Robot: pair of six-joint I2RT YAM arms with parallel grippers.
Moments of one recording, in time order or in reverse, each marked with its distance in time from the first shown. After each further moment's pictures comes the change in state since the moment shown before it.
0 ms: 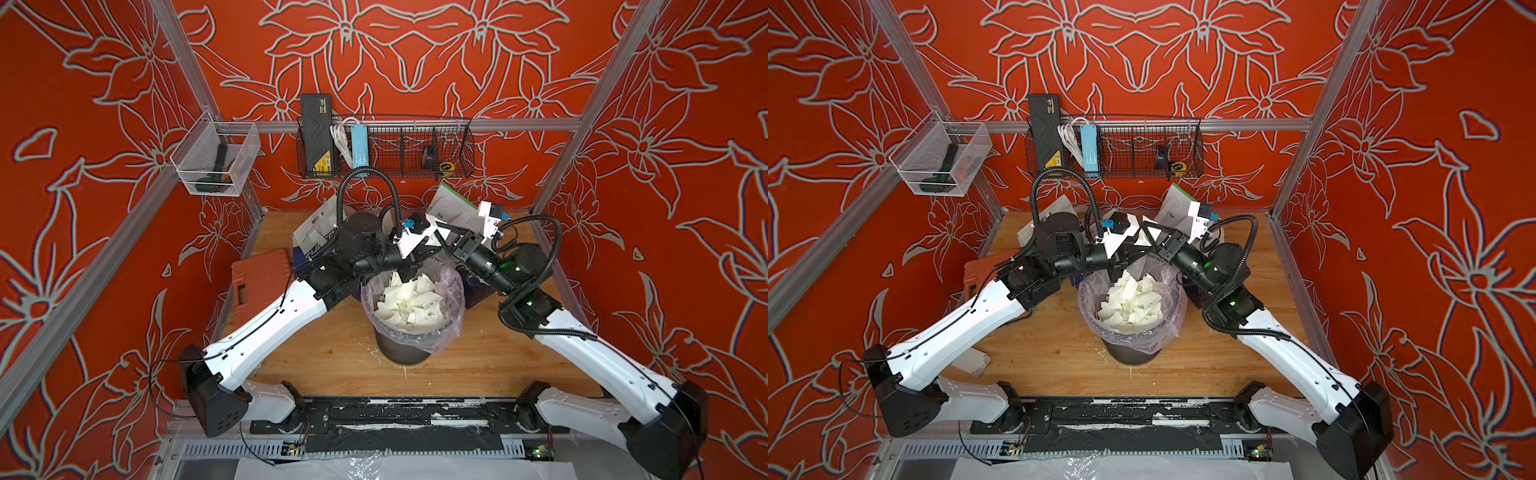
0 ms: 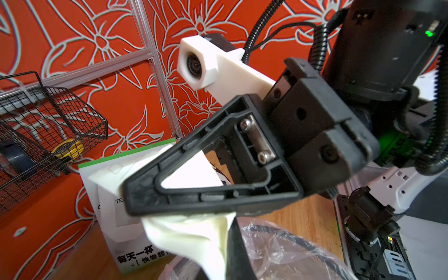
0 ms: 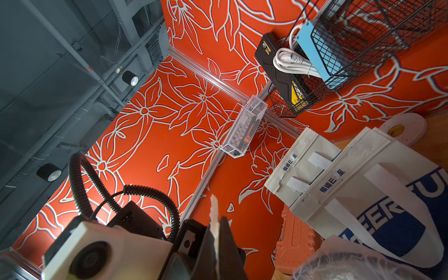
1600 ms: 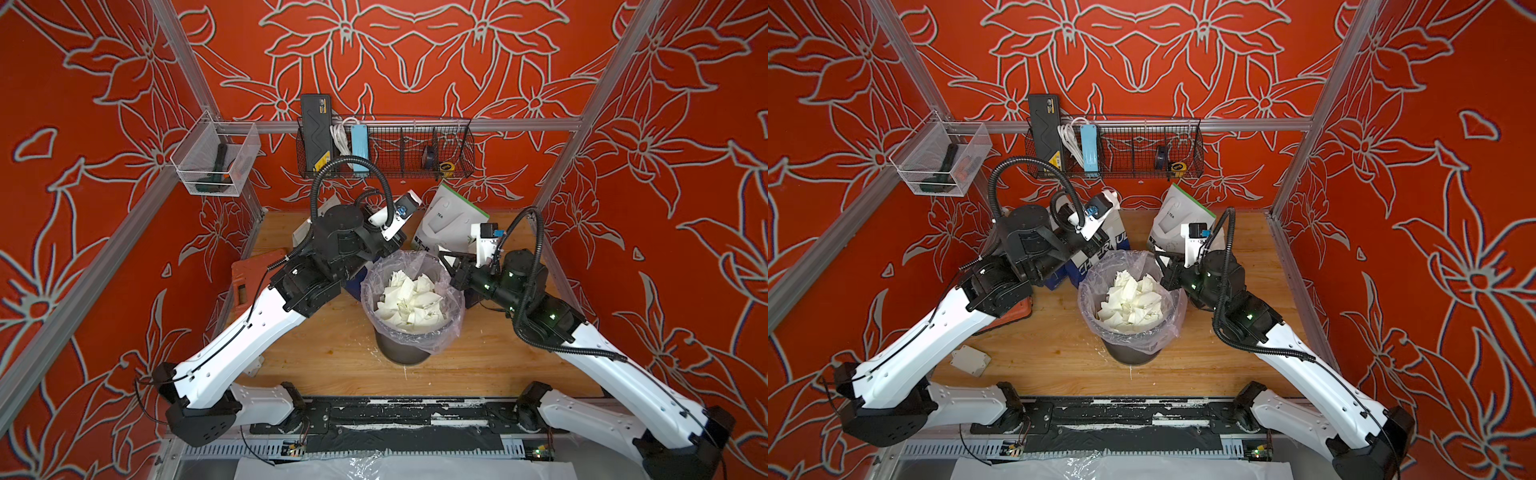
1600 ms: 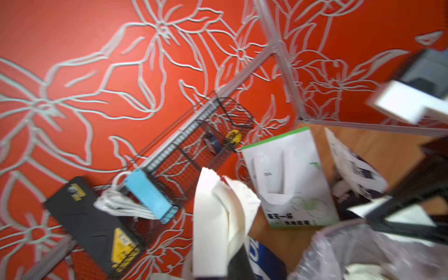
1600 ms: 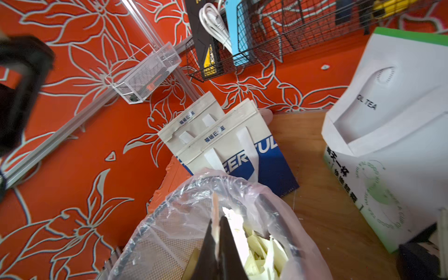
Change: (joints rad) left arm -0.068 -0.080 0.150 -0.193 -0.593 0.304; right arm 0.060 -0.122 0.045 -0.602 0.187 -0.621
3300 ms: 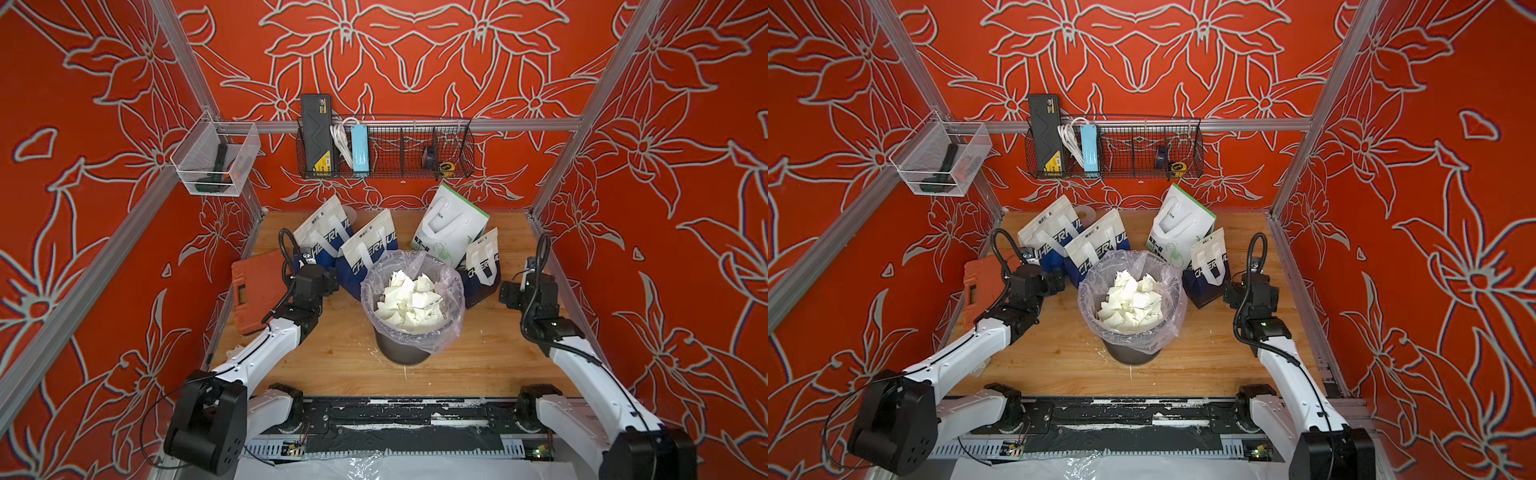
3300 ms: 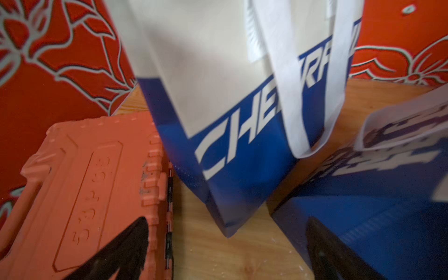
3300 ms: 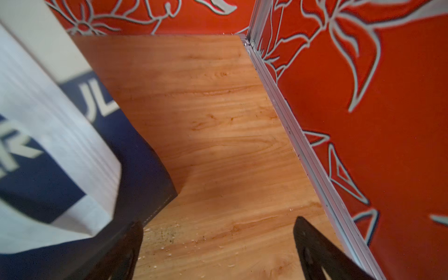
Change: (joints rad) left arm 0.557 -0.111 -1.020 0.560 -0.316 -0.718; right arm -0.613 -0.023 -0.492 0.033 0.458 -0.455
